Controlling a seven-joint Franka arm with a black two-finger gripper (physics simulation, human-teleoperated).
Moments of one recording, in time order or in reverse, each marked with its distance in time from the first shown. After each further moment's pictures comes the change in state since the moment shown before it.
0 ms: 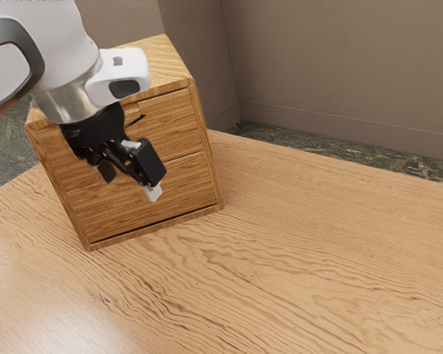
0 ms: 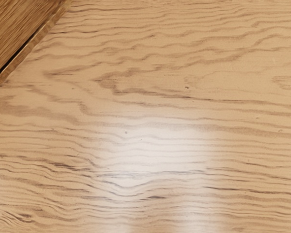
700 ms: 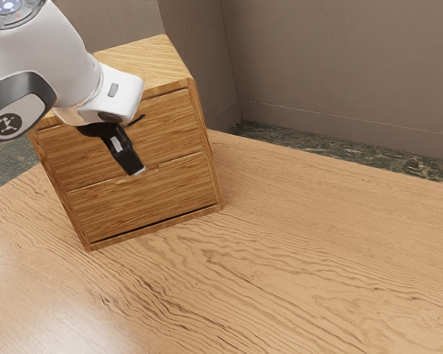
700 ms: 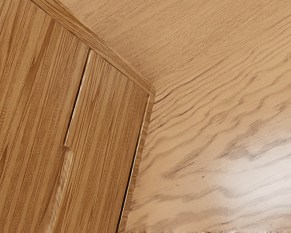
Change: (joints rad) arm -0.911 -0.156 0.838 -0.086 0.676 0.252 0.349
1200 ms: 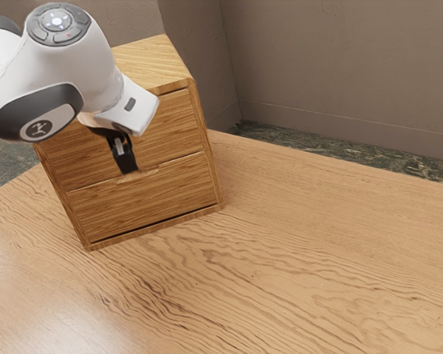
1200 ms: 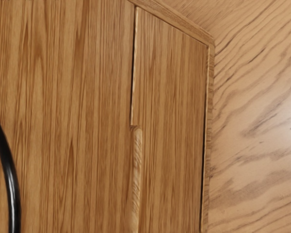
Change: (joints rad) arm -0.124 0.046 0.123 0.044 0.164 -0.061 0.115
